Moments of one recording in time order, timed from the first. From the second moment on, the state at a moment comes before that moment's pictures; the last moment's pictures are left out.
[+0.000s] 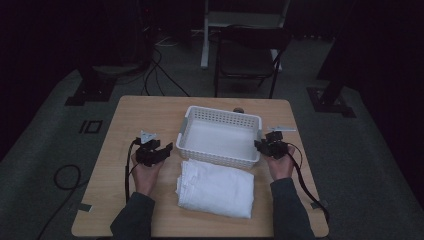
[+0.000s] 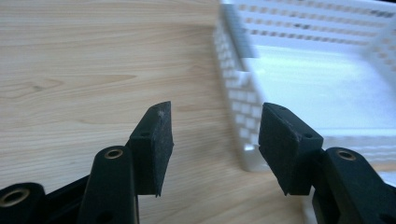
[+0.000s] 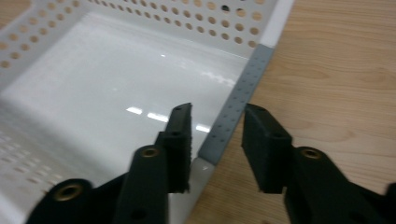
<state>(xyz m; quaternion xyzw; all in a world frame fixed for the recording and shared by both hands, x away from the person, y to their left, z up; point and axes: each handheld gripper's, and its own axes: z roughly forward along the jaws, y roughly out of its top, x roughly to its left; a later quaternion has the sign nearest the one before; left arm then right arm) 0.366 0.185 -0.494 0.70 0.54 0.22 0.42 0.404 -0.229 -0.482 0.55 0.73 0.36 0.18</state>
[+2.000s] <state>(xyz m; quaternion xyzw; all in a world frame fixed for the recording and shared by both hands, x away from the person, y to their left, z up) 0.321 0.181 -0.491 0.72 0.51 0.21 0.43 0.348 -0.227 -0.472 0.48 0.75 0.40 0.20</state>
